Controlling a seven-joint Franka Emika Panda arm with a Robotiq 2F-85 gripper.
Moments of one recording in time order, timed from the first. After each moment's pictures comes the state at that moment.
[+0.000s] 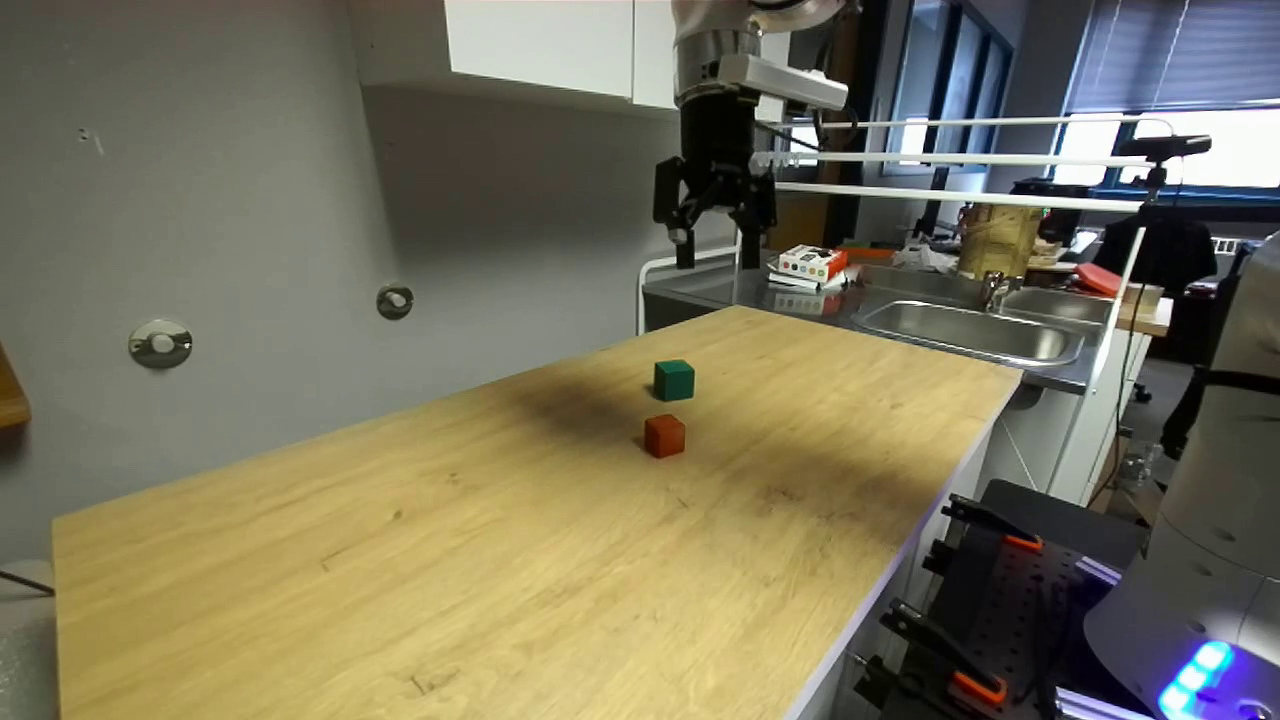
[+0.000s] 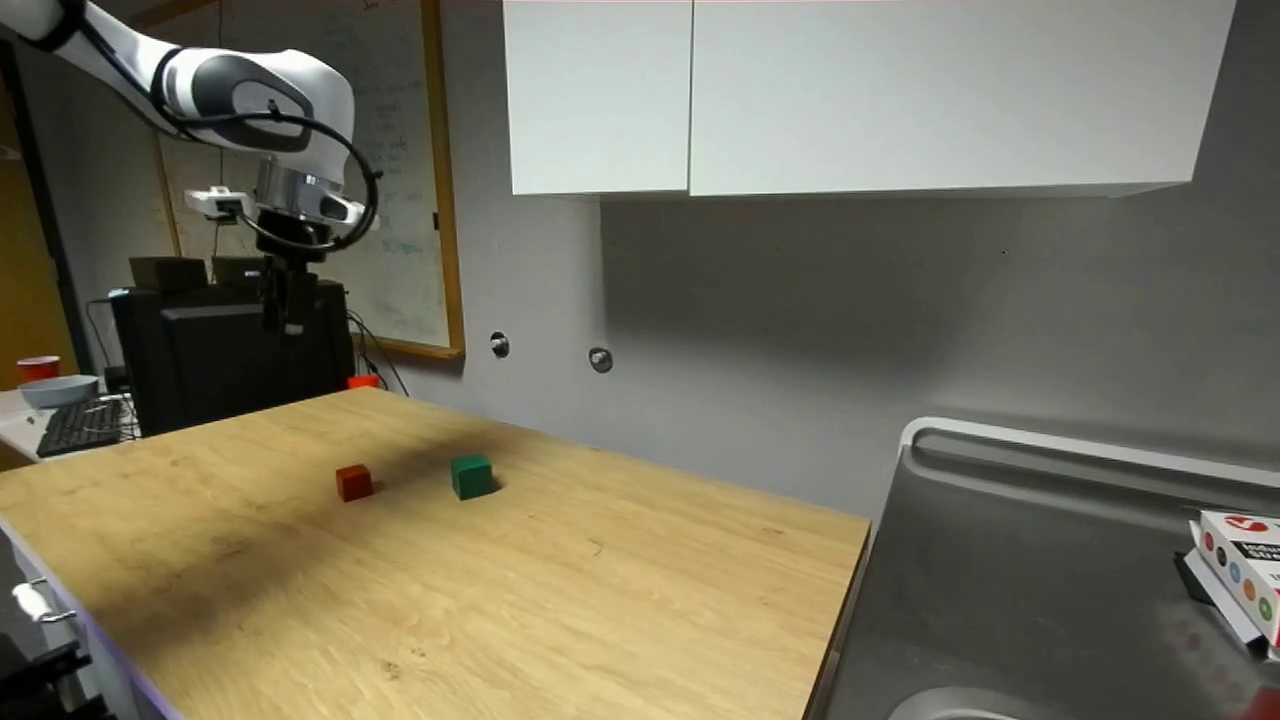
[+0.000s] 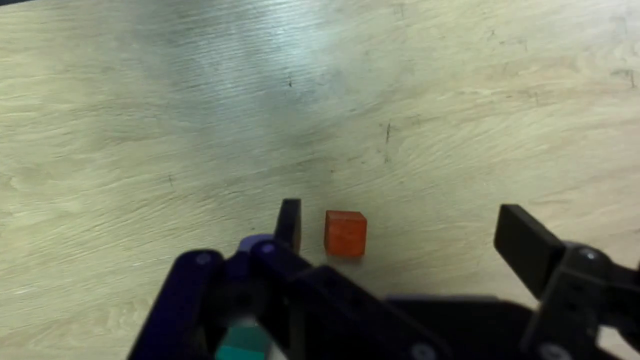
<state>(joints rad) 0.03 -0.15 0.08 -2.14 0.18 1.81 0.30</state>
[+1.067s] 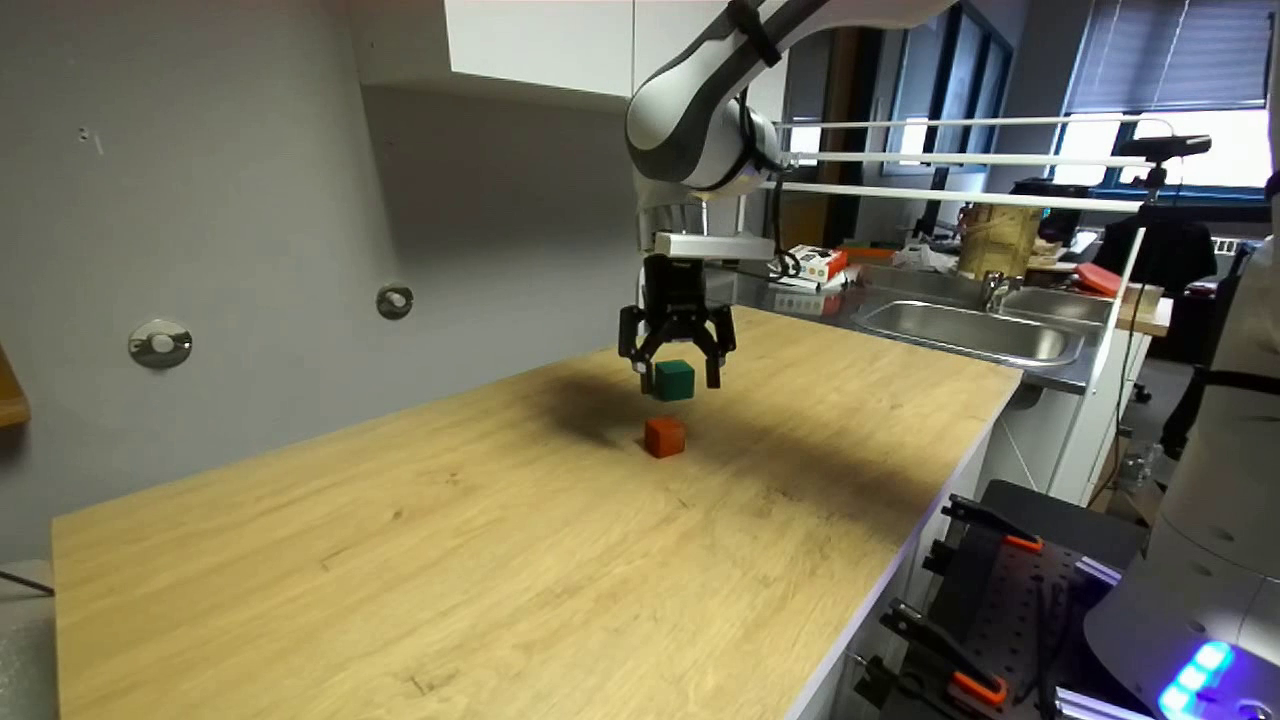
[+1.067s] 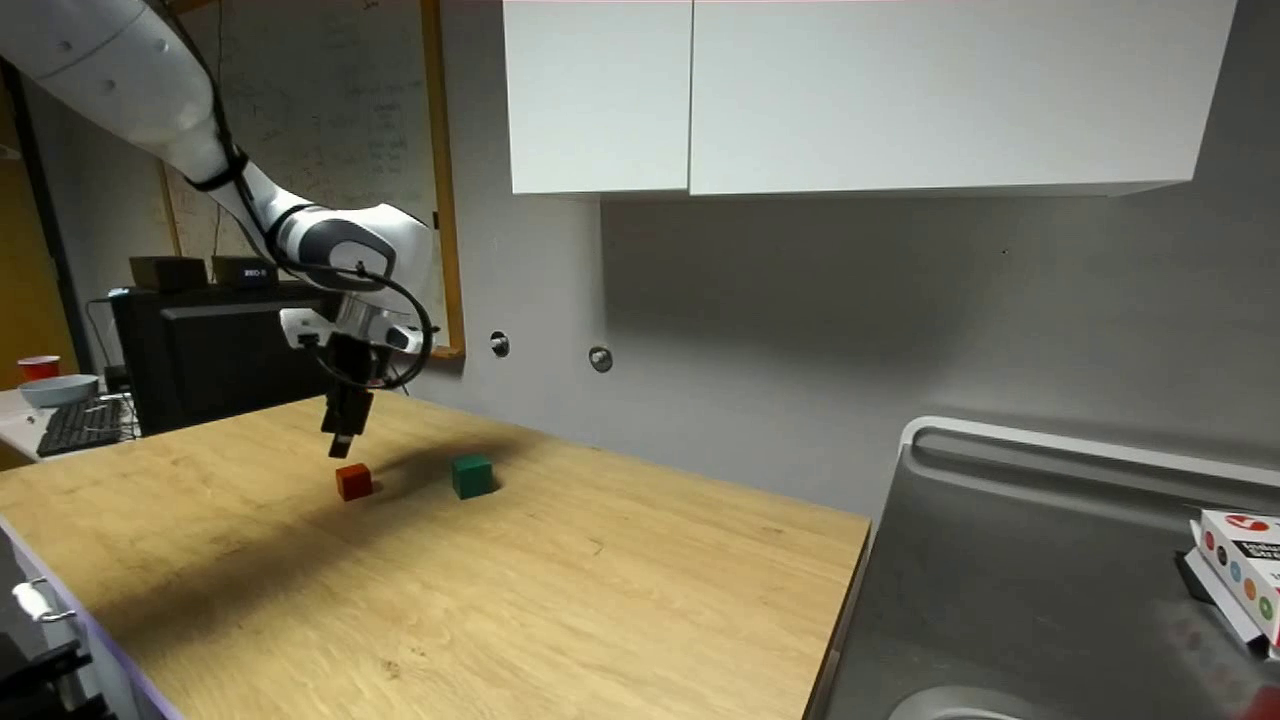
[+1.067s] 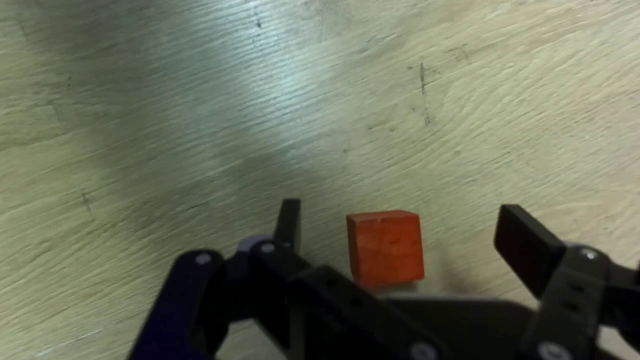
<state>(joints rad) 0.03 0.24 0.04 -2.08 0.23 2.02 0.34</state>
